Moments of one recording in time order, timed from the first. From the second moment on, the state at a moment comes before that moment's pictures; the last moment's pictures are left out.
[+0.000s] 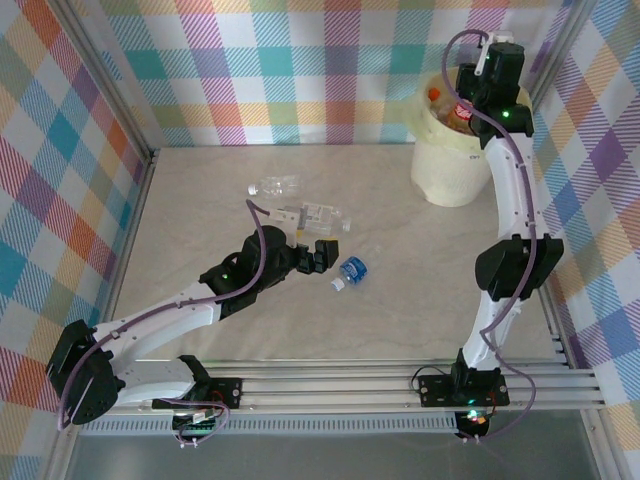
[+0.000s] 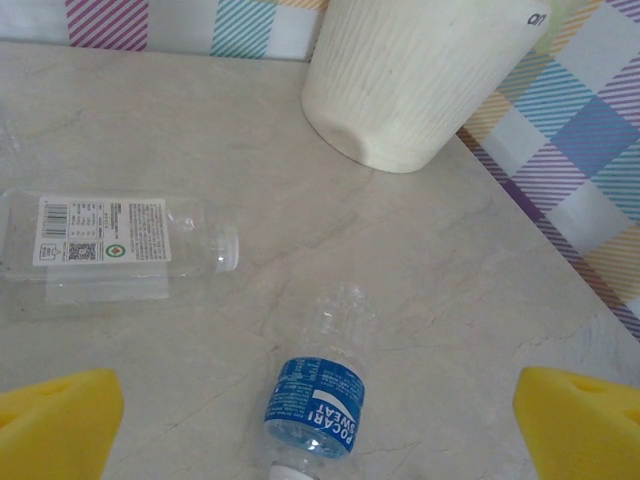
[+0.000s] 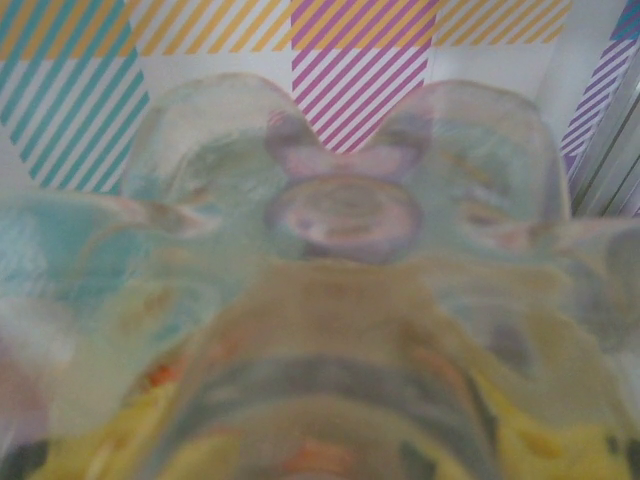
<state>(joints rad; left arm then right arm) -0.82 1.18 0.82 -0.02 -0.14 -0.46 0.02 1.98 2.29 -0.55 0.19 -0.01</state>
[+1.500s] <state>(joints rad) -0.82 1.30 0.84 -0.03 -0.13 -0.50 0.01 2.14 2.51 -0.86 0.03 0.10</state>
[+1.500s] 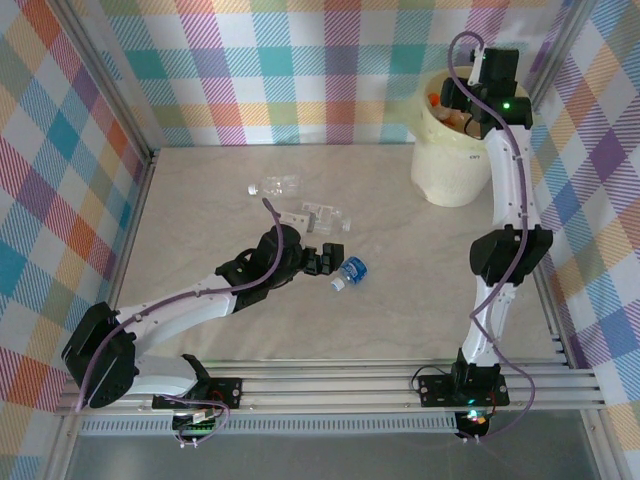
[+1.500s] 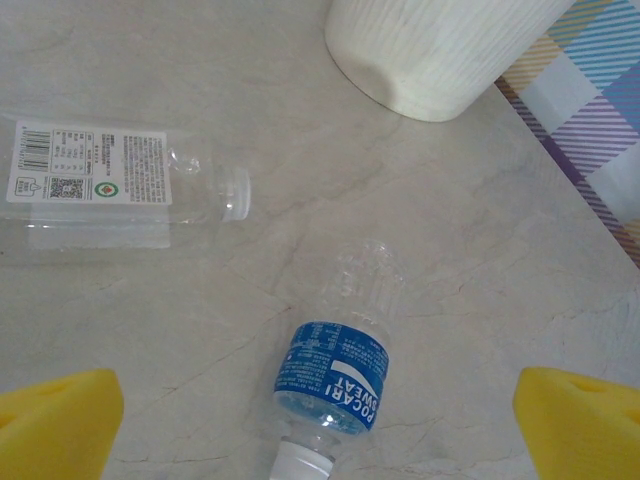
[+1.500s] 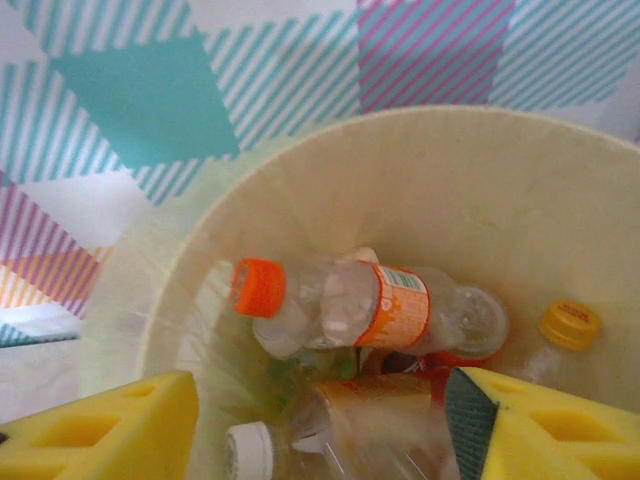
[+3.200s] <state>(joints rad) -0.73 1.29 0.73 0.00 -0.29 -0.79 0.24 1.19 0.97 -0.33 -0.28 0.80</state>
